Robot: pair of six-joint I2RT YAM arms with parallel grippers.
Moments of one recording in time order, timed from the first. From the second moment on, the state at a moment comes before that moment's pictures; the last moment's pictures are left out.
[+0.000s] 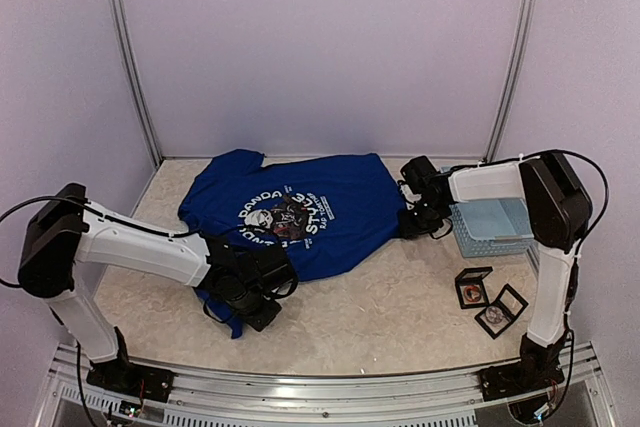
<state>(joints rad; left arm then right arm) -1.08 1.70 0.95 -0.62 -0.24 -0.37 0.46 2.00 1.32 -0.45 0.11 0.22</state>
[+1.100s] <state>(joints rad) -1.17 1.46 1.05 -0.93 0.22 -0.21 0.49 1.53 1.22 -1.11 -0.07 0.21</state>
